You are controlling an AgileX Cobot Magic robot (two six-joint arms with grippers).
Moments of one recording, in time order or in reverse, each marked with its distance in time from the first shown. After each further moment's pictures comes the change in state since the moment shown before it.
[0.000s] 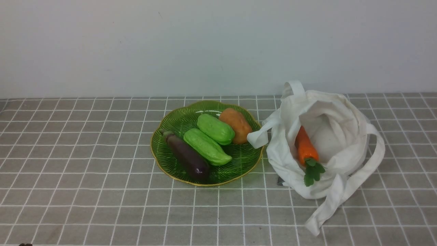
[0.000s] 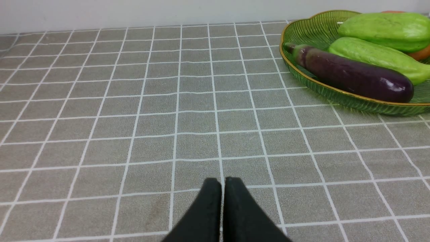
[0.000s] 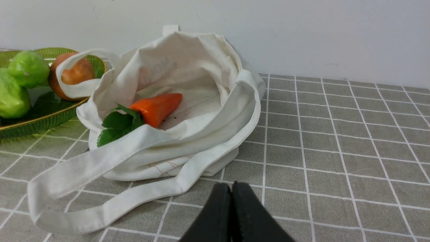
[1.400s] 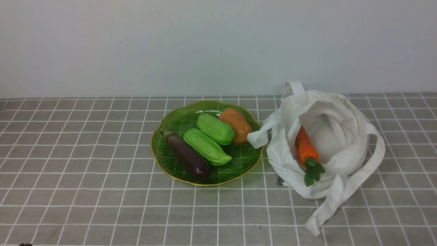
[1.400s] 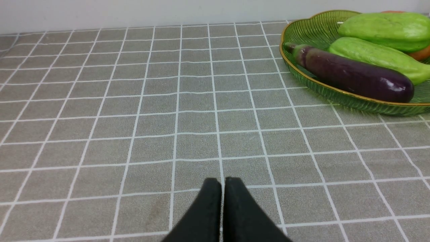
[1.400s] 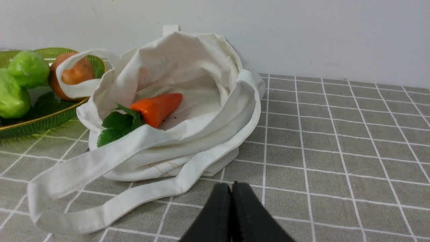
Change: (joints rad) right arm 0.000 0.000 0.000 0.001 0.000 0.000; left arm 0.000 0.000 0.000 0.000 0.000 0.000
